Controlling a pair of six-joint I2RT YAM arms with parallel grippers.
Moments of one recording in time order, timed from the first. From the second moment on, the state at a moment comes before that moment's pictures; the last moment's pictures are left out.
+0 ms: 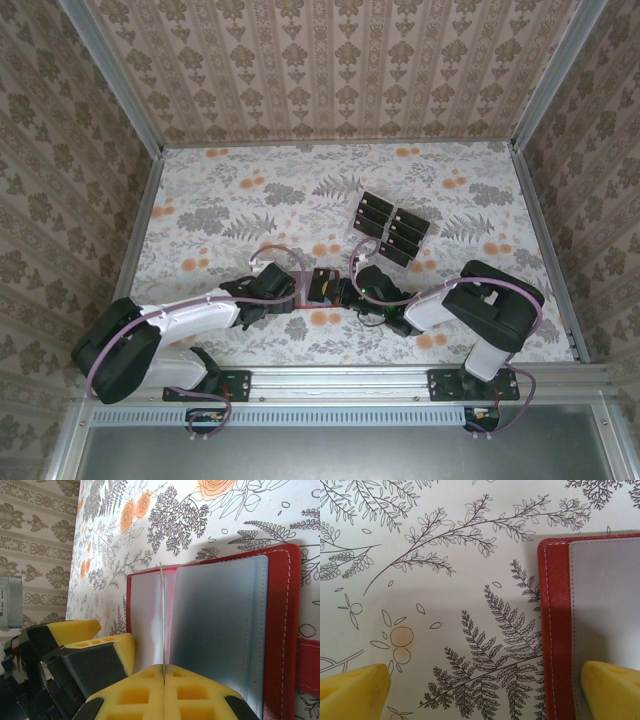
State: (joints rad) left arm -0.84 1.28 0.49 -0.37 -0.38 -0.67; right arm 0.87 1.69 0.45 0.77 -0.07 1.11
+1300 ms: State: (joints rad) left arm -0.84 1.28 0.49 -0.36 -0.39 -0.68; right arm 0.88 1.73 0.45 0.86 -0.05 1.16
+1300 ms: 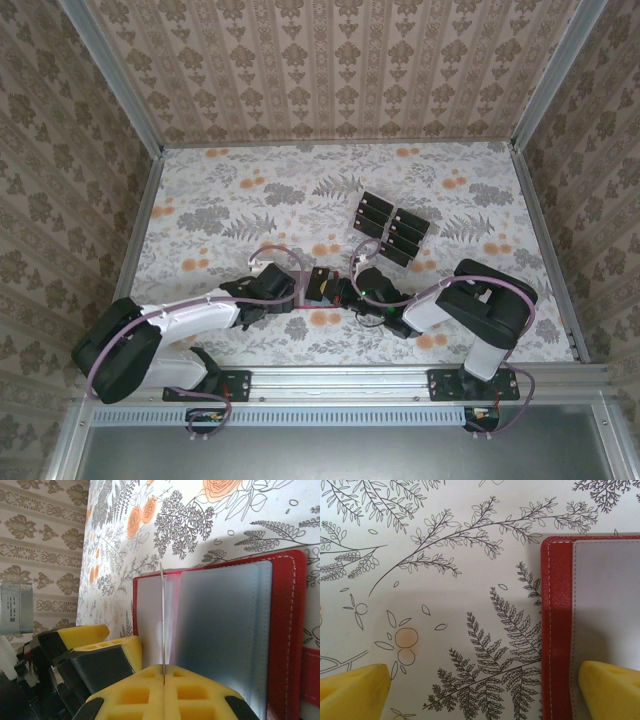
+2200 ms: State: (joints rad) left arm -0.84 1.28 0.48 -0.36 -0.39 -0.68; right arm 0.92 1.83 0.48 0.92 -0.06 1.19
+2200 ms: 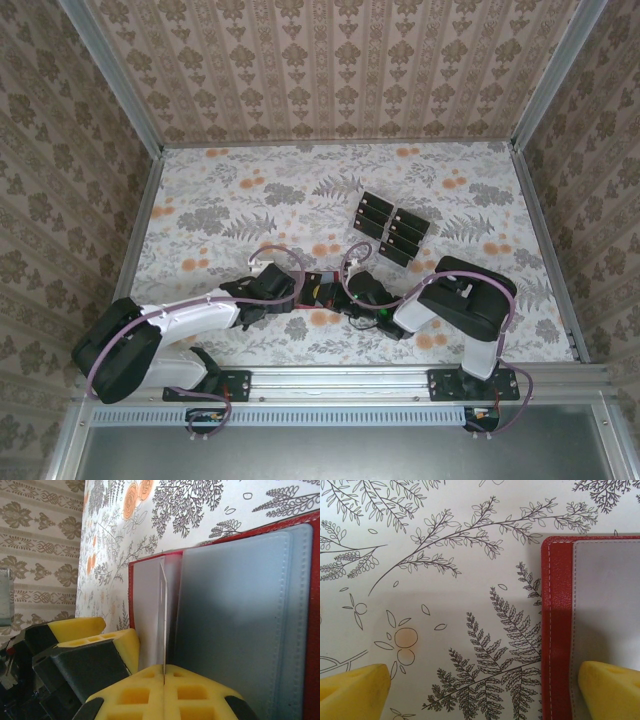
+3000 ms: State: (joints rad) left arm -0.84 1.28 0.48 -0.36 -0.39 -0.68; right arm 0.91 1.83 0.51 0.86 -0.10 1.24
